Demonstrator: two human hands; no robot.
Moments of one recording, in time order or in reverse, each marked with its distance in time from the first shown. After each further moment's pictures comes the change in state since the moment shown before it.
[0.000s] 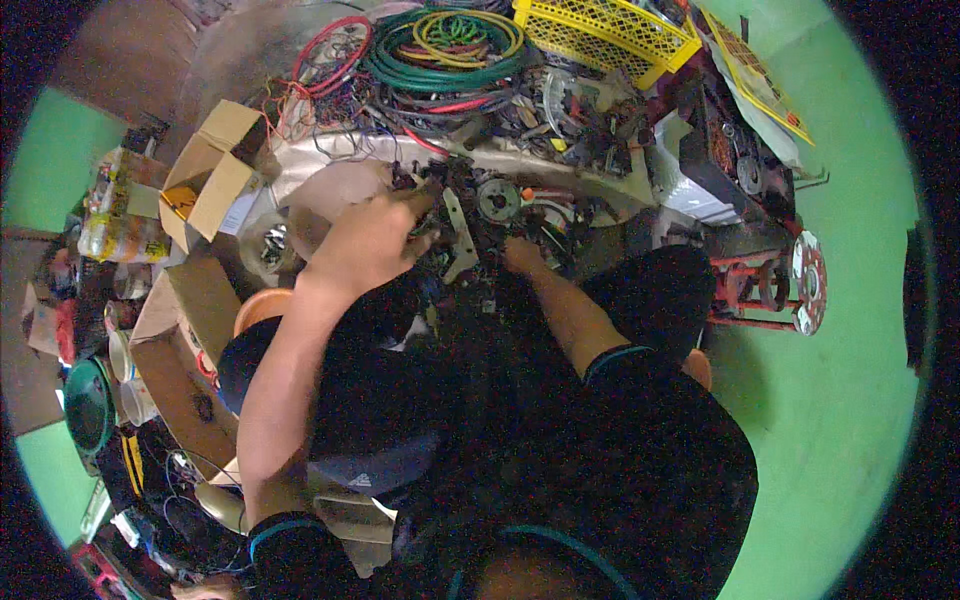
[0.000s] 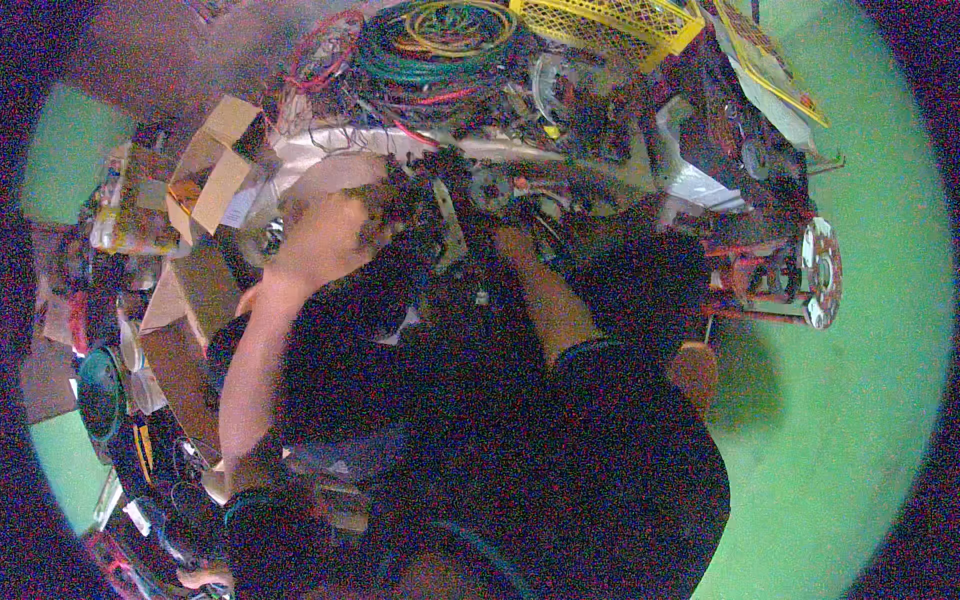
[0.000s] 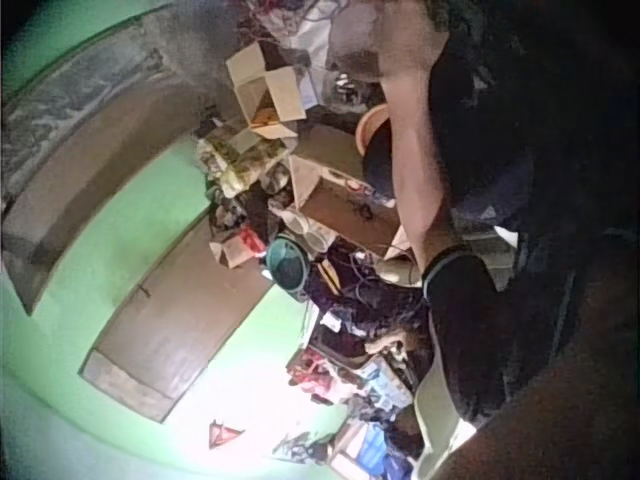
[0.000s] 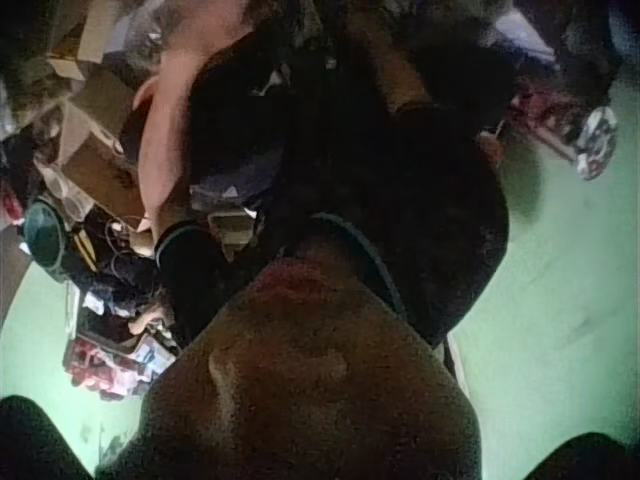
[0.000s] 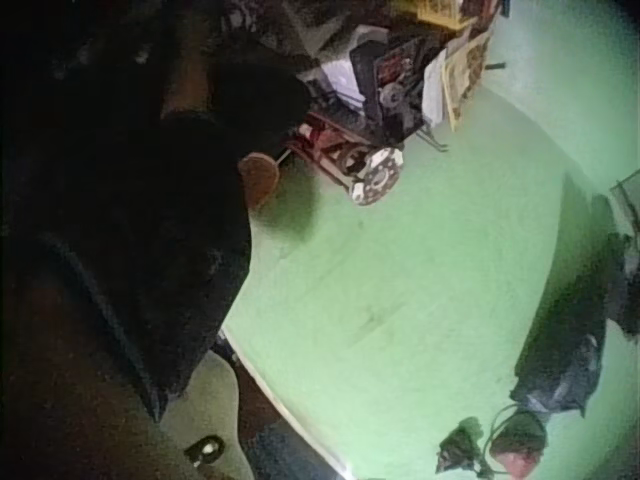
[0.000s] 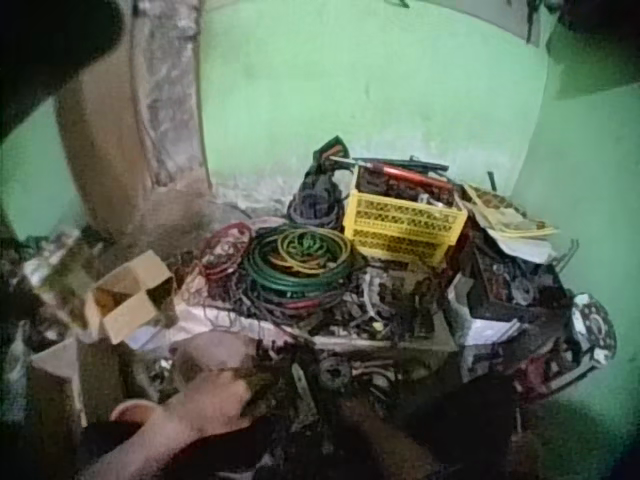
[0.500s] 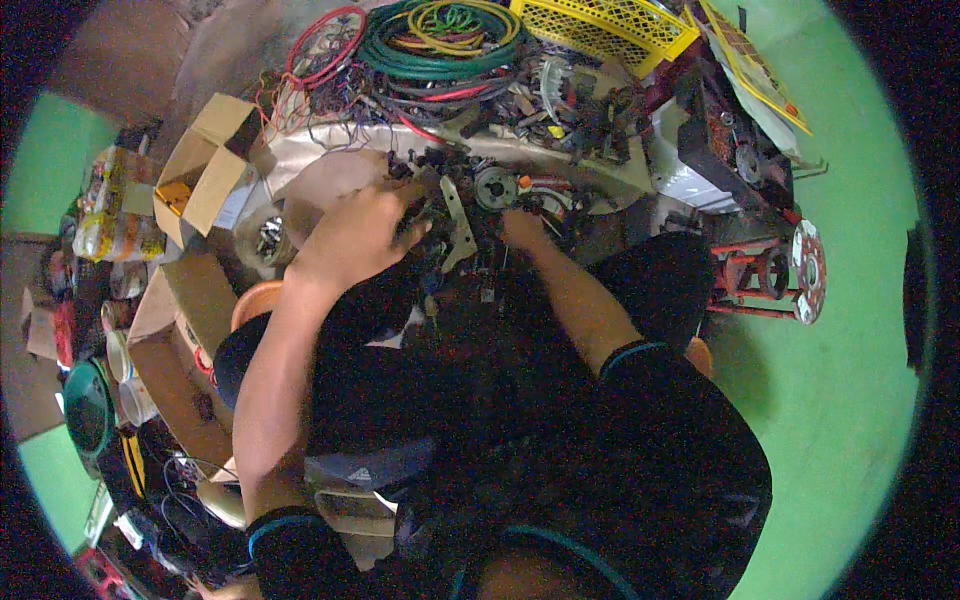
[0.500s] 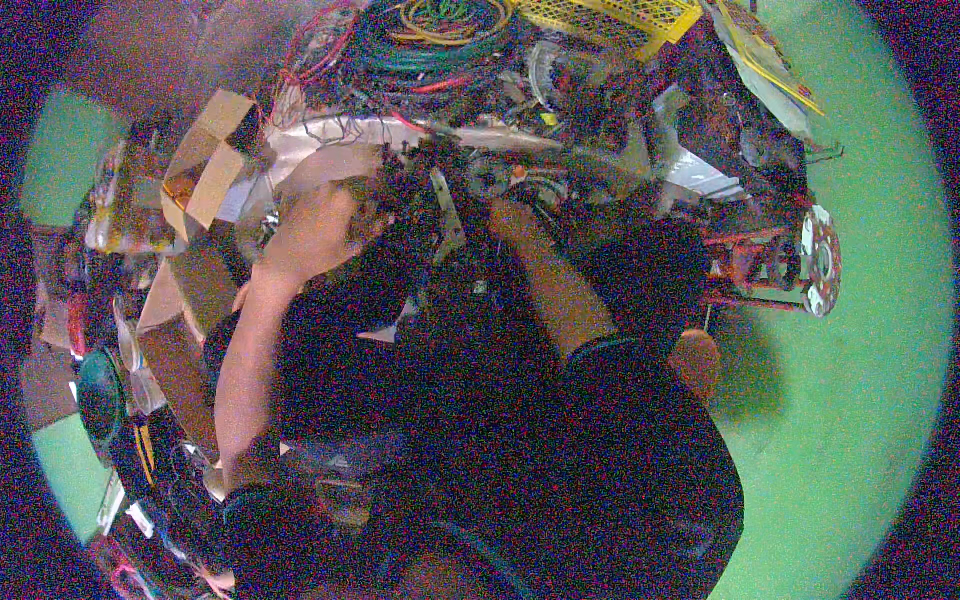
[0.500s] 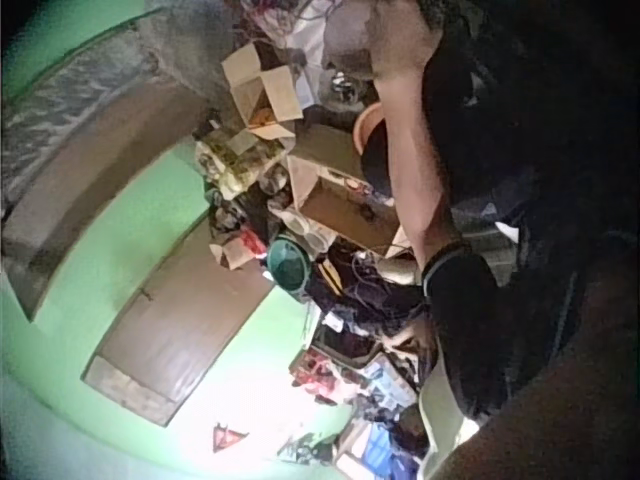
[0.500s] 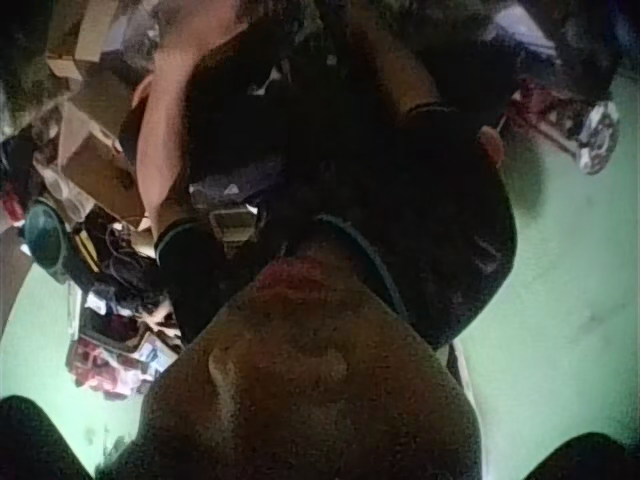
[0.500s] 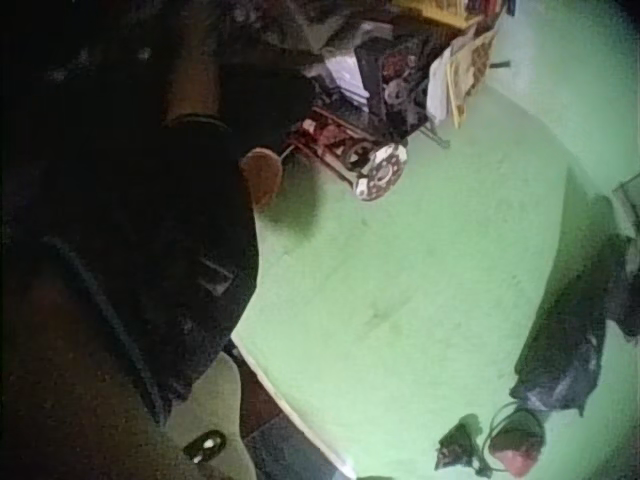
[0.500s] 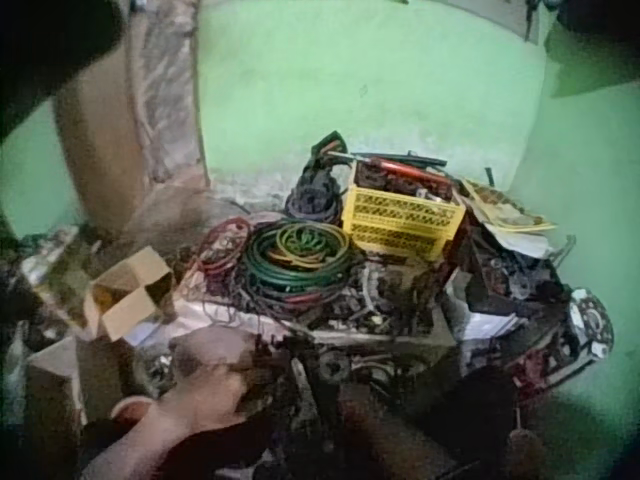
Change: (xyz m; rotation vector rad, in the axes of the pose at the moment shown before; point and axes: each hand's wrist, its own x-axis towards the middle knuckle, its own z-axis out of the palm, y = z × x) left_hand -0.011 0.000 -0.004 -0.013 0.028 -0.014; right_hand -0.022 -0.039 -0.087 -0.062 -0.061 0.032
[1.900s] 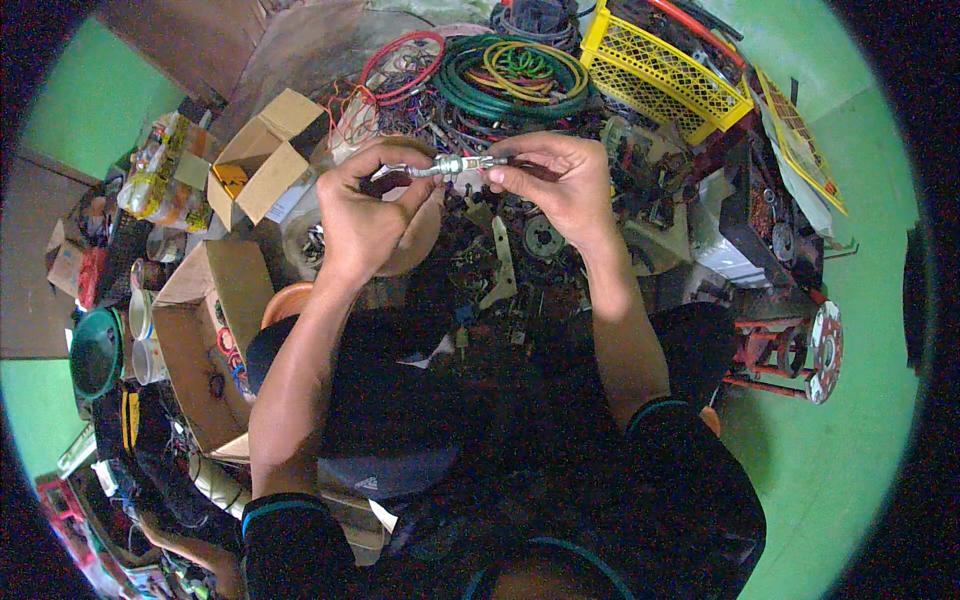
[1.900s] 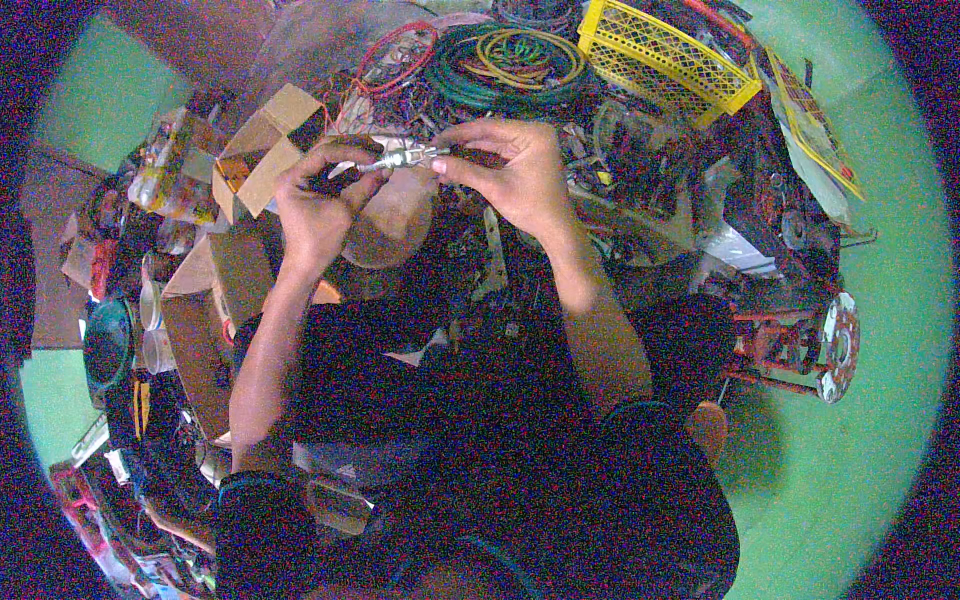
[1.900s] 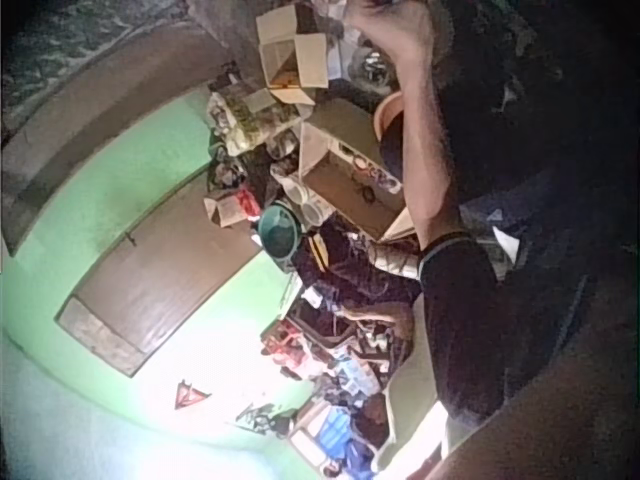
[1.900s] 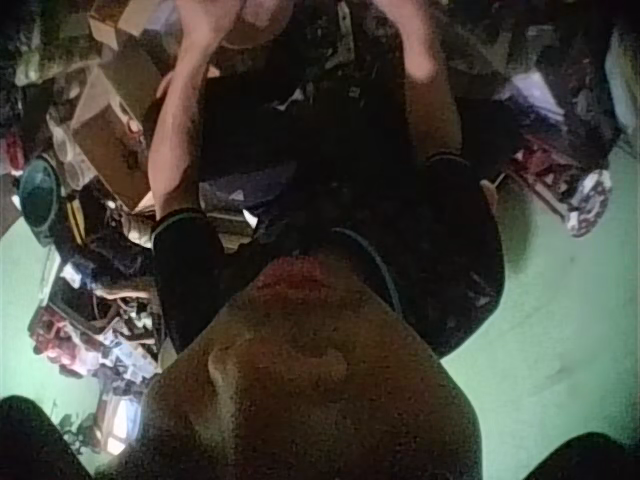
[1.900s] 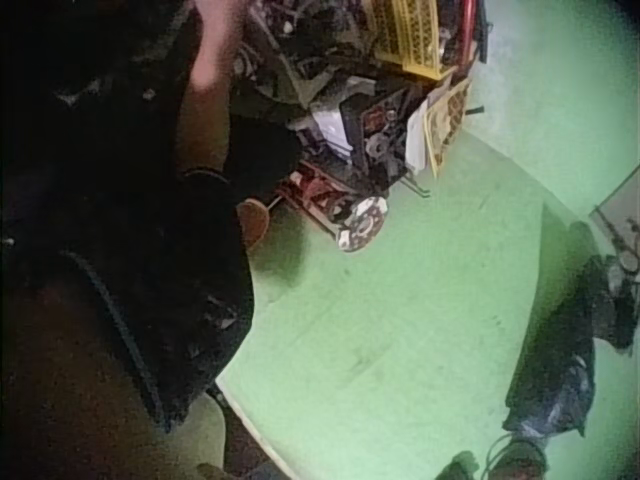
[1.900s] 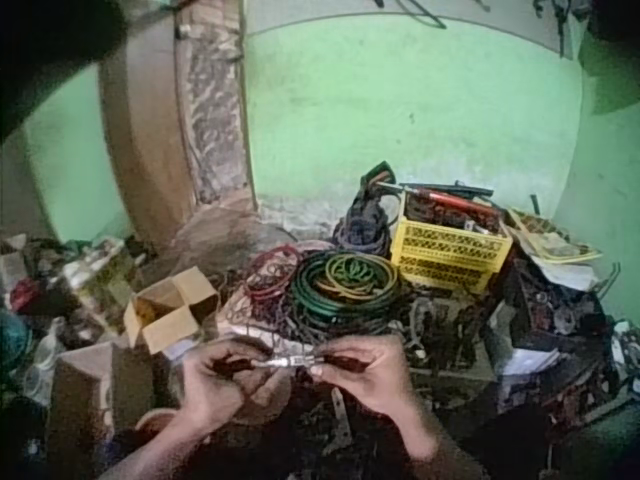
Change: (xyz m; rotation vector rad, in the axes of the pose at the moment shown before) left_hand 0.000 -0.020 -0.022 -0.700 0.850 -0.110; right_hand -0.131 -0.146 -0.276 1.275 0.421 -0.829
